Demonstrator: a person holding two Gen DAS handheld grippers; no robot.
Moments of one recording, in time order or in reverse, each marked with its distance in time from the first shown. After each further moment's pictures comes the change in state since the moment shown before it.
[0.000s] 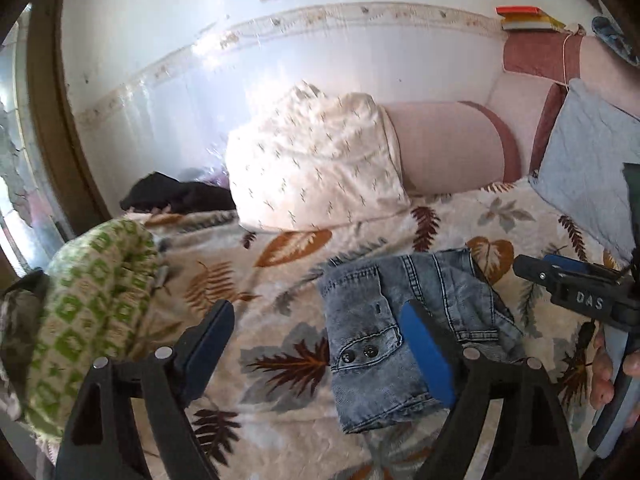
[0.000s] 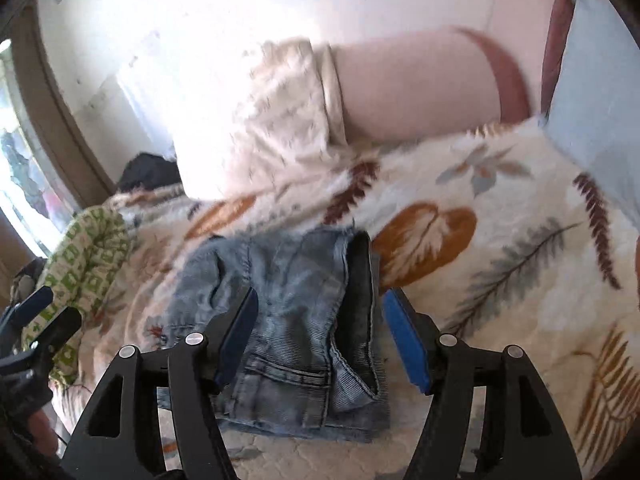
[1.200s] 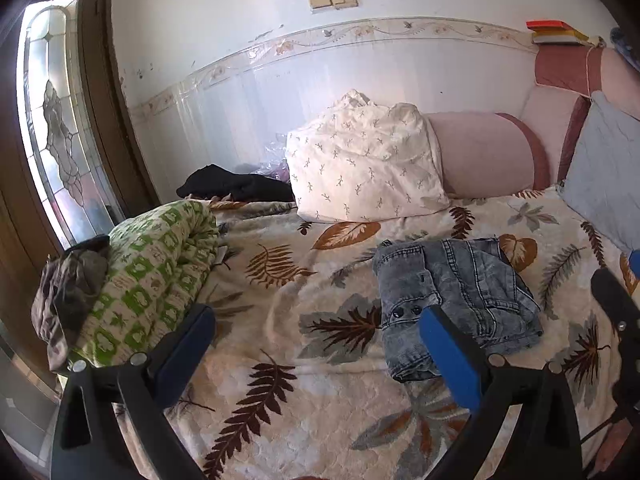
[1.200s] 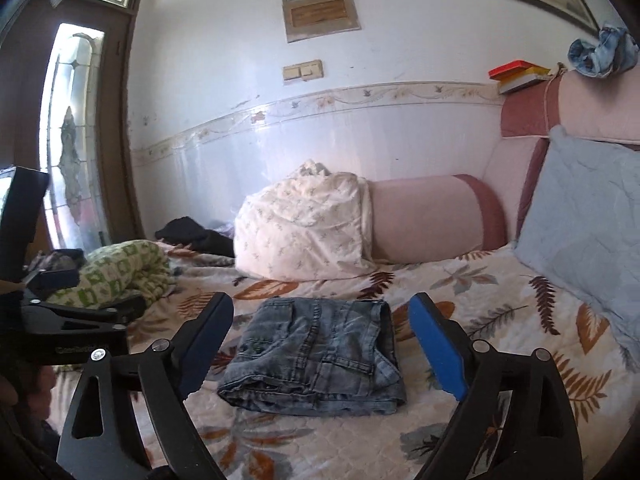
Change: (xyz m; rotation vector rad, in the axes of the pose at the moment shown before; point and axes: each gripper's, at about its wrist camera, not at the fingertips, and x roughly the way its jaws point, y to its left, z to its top) left arm -0.056 0.030 -0.042 -0.069 -0.023 0.139; right arm -0.123 0.085 -0.081 -0.179 -0.420 -0.074
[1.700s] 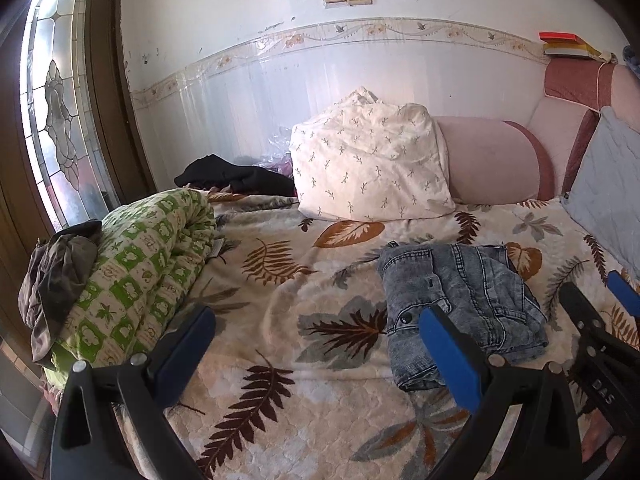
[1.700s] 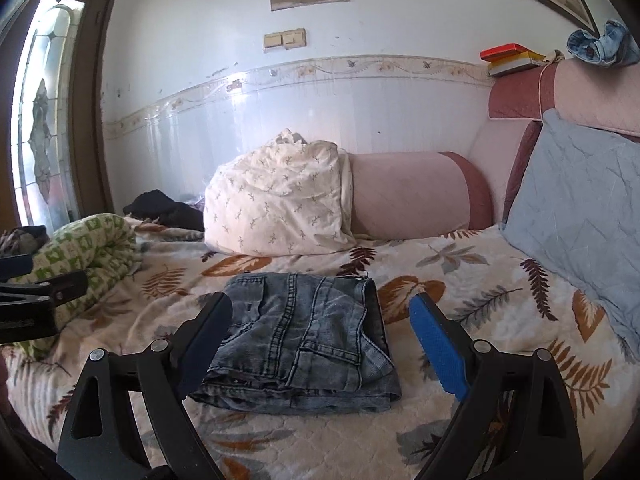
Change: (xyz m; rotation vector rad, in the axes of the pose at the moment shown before) left arm 0.020 0.010 -0.002 -0.048 0.009 -0.021; right arm 0.050 0.002 -0.018 -0.016 0.083 -0.085
